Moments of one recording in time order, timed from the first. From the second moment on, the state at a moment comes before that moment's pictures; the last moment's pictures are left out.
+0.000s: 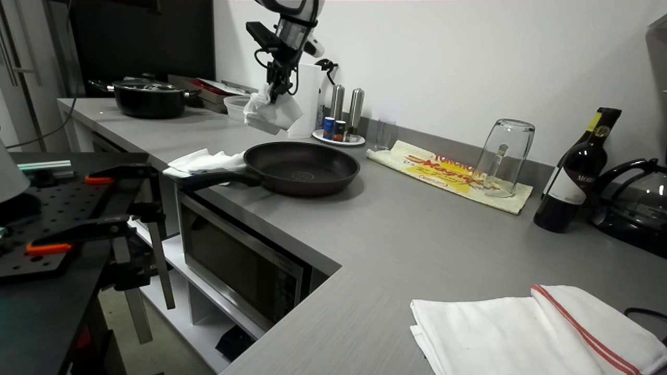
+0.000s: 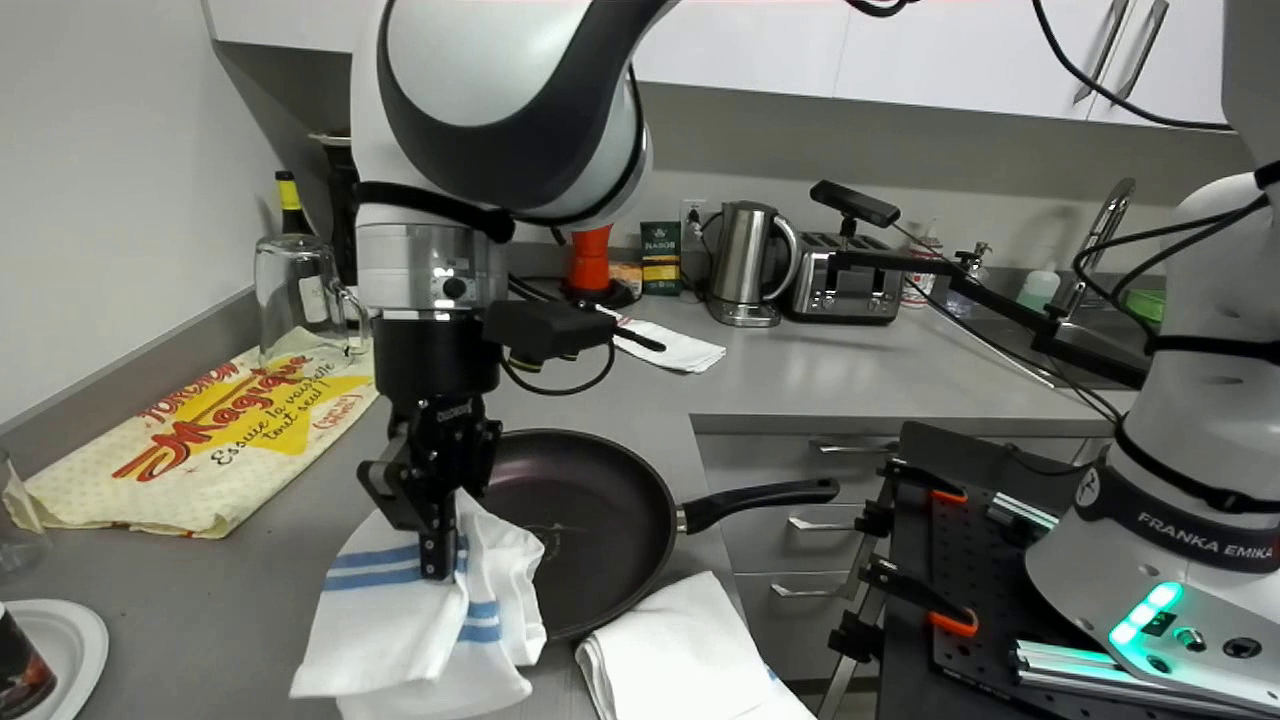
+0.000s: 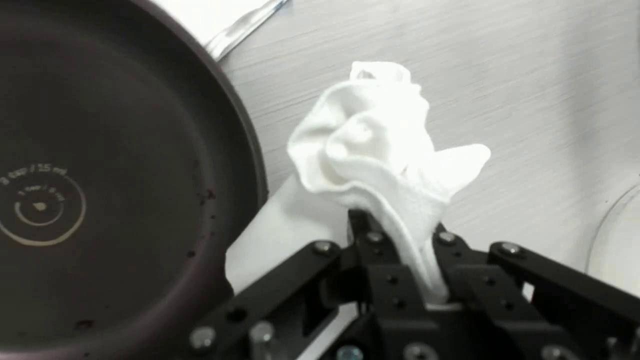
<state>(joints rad) 0.18 0.42 0.34 -1.97 0.28 2.32 0.03</state>
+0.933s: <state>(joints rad) 0.39 0.49 0.33 -2.08 0.19 2.54 0.04</state>
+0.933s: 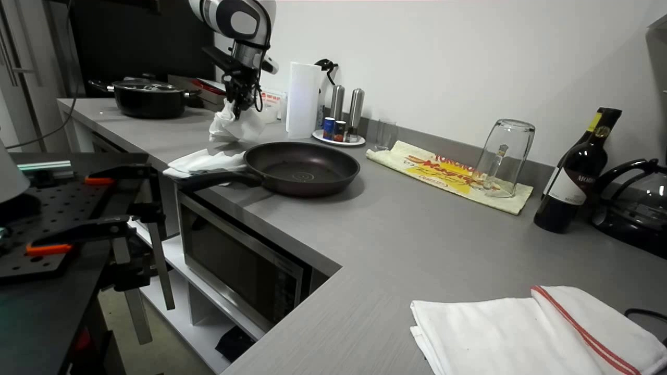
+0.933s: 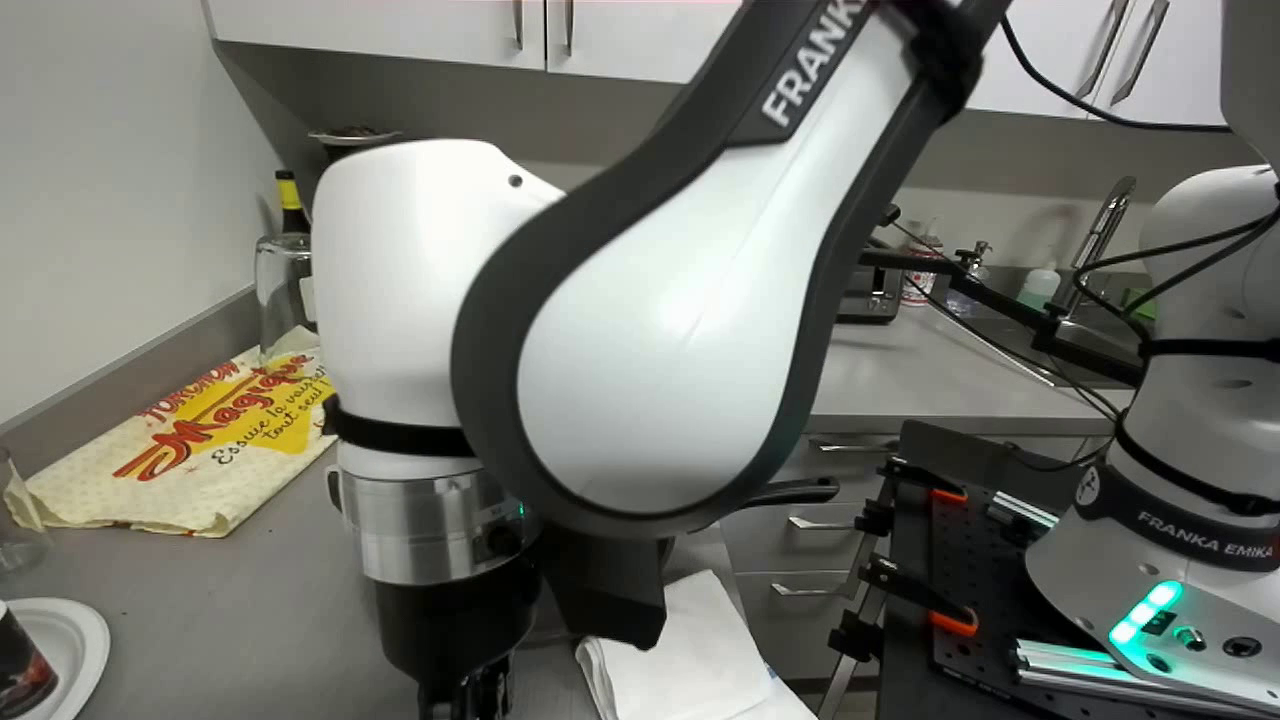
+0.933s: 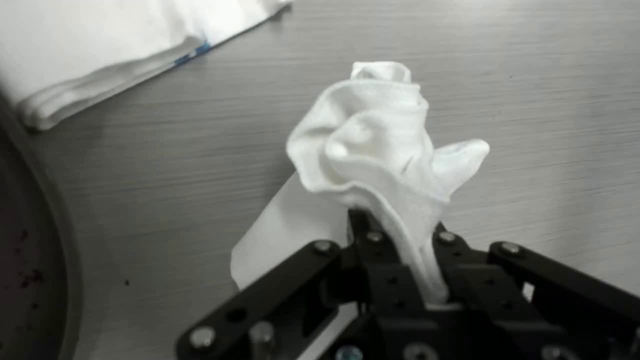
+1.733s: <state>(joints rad) 0.40 0.59 0.21 -2.08 0.03 2.66 0.08</state>
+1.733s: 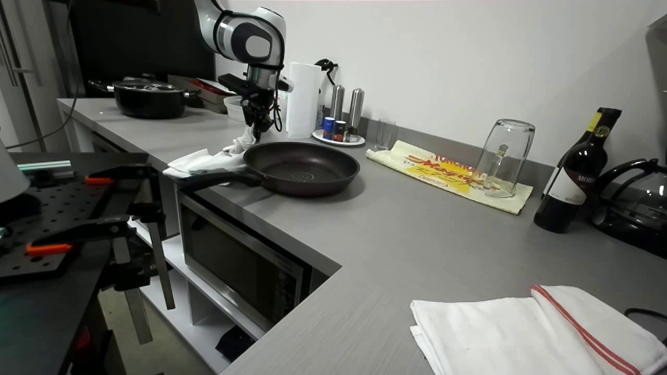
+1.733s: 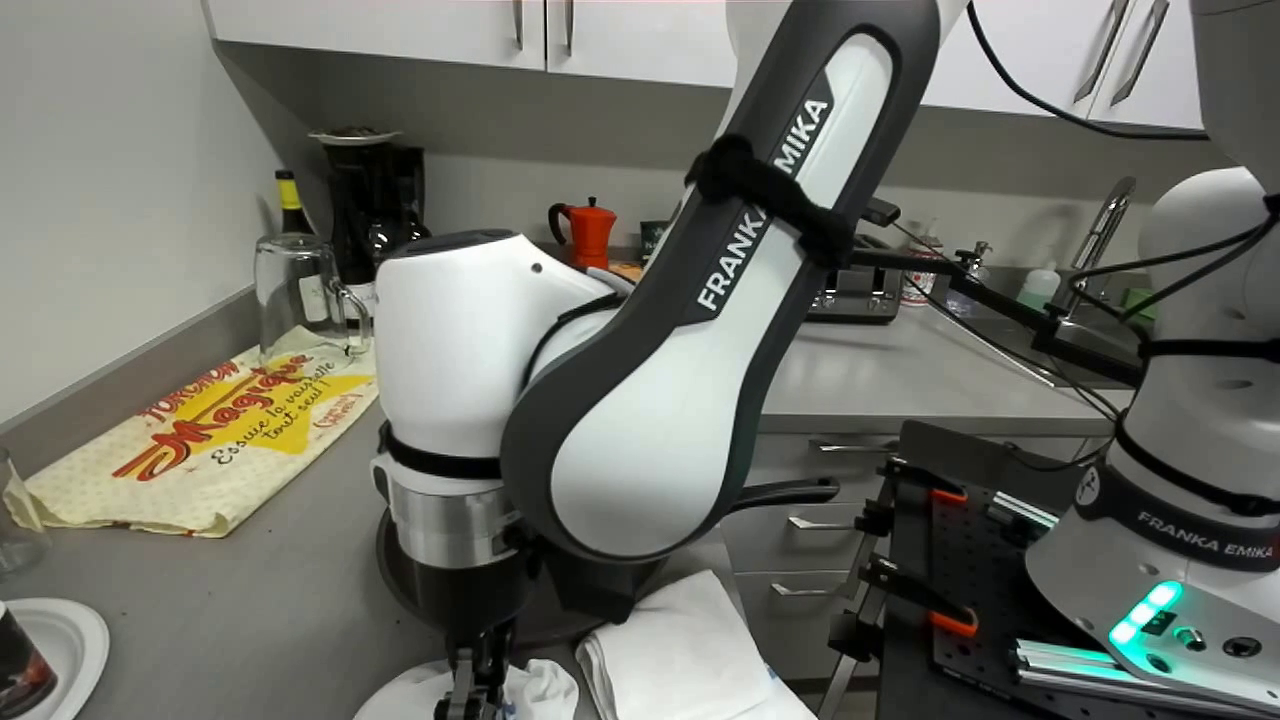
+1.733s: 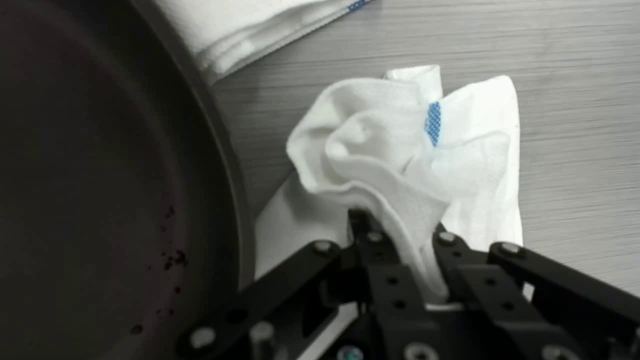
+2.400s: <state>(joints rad) 0.45 0.56 0.25 -2.12 0.03 2.66 0.14</state>
